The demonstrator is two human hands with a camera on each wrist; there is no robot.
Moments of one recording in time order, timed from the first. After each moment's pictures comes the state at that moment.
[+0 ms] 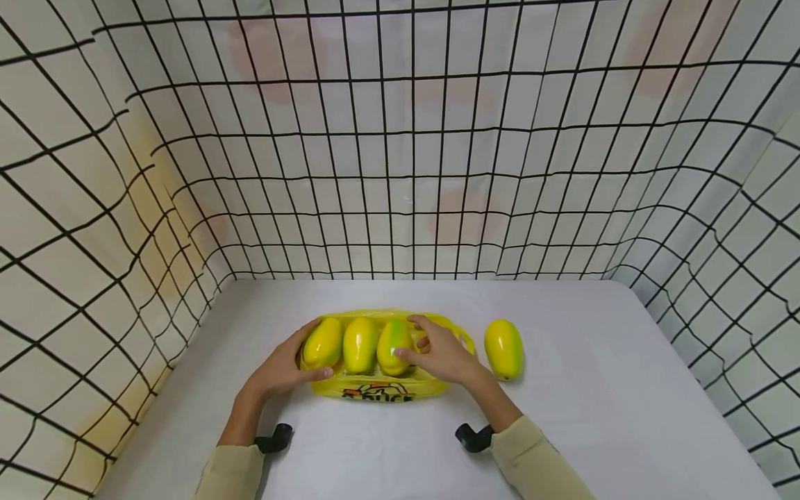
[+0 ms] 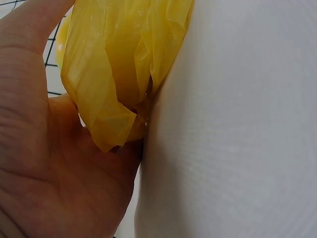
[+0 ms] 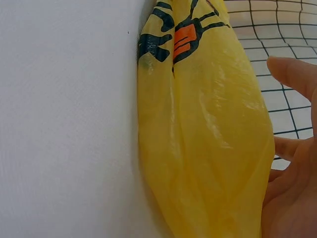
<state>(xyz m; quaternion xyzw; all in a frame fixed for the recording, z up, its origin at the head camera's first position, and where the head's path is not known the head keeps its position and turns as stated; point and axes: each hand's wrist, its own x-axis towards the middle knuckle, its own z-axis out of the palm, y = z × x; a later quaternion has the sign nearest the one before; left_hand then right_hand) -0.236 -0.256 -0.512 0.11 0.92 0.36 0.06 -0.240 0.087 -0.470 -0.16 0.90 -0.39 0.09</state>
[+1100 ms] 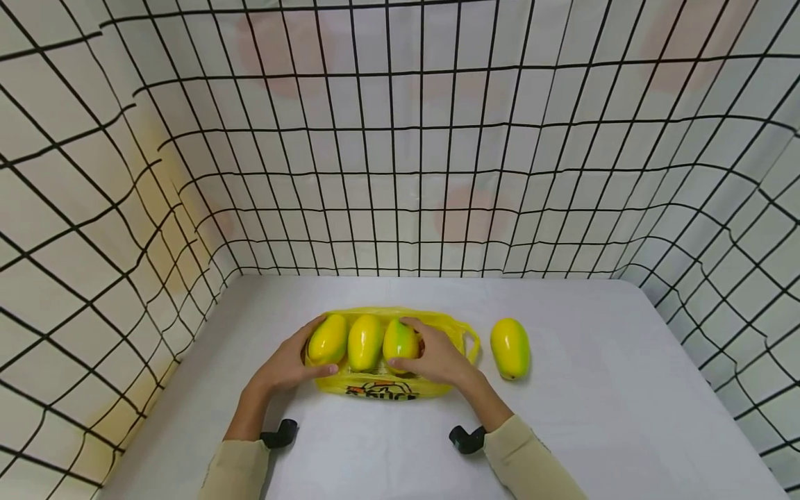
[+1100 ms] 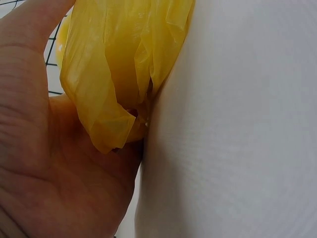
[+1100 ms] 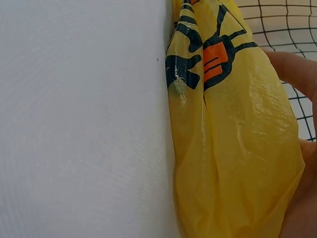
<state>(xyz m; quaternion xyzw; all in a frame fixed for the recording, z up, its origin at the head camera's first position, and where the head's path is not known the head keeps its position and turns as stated) -0.236 -0.256 -0.511 0.11 0.92 0.37 0.06 -0.244 0.070 -0.489 -0.19 0.90 -0.40 0.09</state>
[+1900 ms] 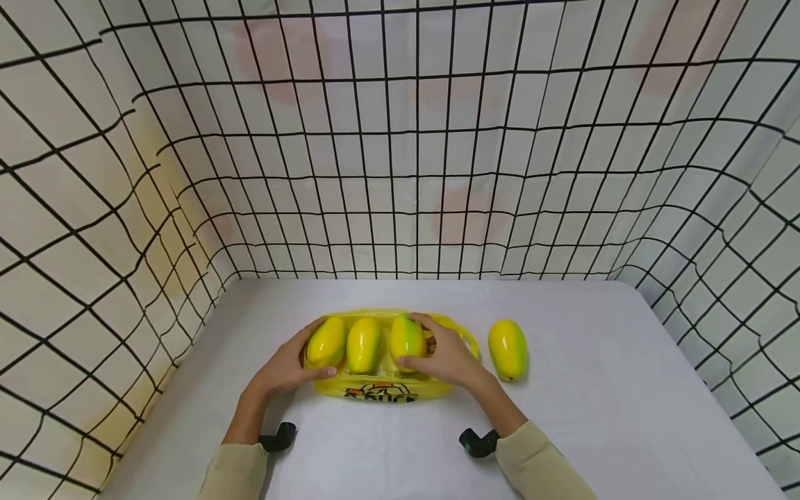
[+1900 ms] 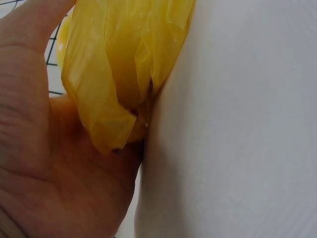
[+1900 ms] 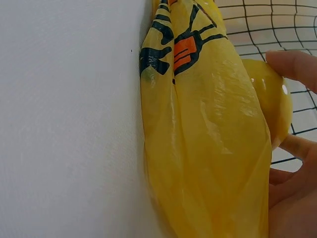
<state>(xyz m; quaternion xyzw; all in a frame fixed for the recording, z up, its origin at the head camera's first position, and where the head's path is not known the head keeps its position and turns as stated) -0.238 -0.257 -0.514 0.11 0.92 0.36 0.06 -0.235 0.086 -0.473 -0.15 0.88 -0.44 0.07</state>
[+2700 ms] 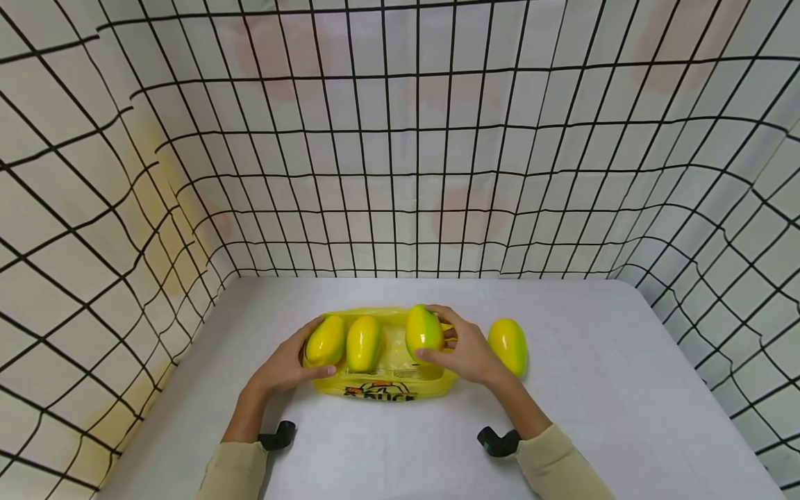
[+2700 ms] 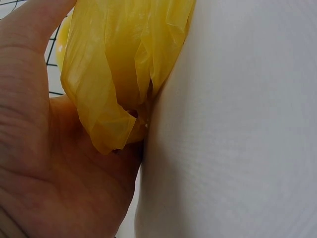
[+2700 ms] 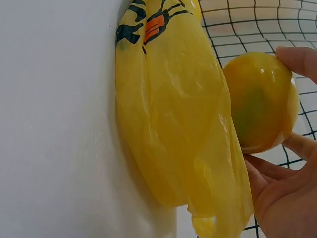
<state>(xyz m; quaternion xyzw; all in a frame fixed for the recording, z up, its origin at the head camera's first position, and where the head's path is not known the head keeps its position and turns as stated) -0.237 -0.257 -0.511 0.11 0.92 0.36 0.06 -0.233 0.119 -0.461 -0.16 0.86 -0.48 0.06</state>
